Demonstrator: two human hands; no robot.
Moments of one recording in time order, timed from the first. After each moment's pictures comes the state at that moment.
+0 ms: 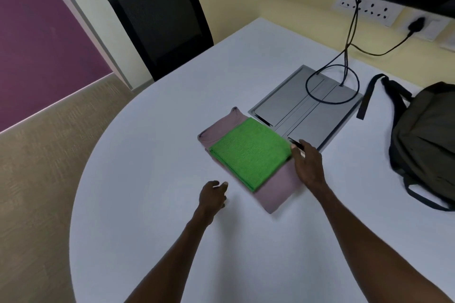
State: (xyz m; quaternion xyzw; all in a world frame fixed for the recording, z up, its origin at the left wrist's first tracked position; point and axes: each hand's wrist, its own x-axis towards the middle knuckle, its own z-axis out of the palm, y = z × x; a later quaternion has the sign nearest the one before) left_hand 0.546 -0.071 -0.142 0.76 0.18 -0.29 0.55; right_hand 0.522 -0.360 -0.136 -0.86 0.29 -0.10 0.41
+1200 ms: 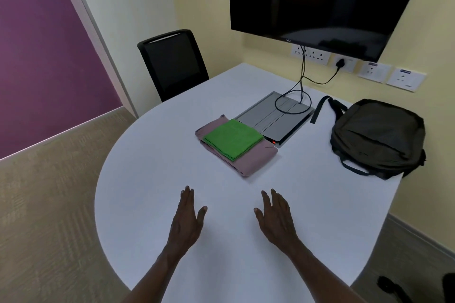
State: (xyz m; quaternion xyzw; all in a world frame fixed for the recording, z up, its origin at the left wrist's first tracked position) left_hand 0.308 0.037 -0.095 0.93 -0.14 -0.01 0.33; right_hand 0.228 -0.220 -0.099 -0.98 0.18 0.00 0.13
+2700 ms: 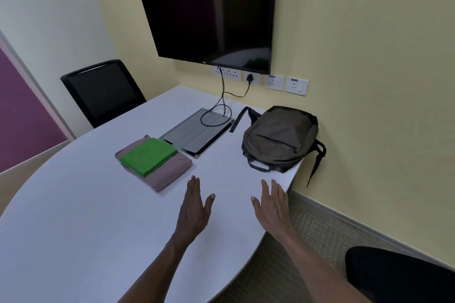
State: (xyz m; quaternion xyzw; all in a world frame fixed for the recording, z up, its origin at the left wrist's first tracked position) left_hand 0.176 -0.286 -0.033 0.90 -0.23 -0.01 0.36; right_hand 0.066 -0.490 -0.037 -0.94 0.26 -0.08 0.18
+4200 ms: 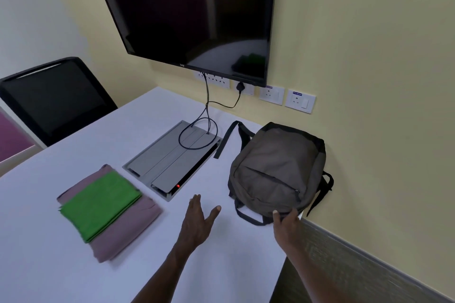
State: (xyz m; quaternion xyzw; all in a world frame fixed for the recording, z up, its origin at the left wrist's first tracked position) left_hand 0.359 -0.472 -0.063 0.90 -0.15 -0.18 0.37; right_hand 0.230 -0.684 -0.103 -0.74 0.49 -0.09 0.45
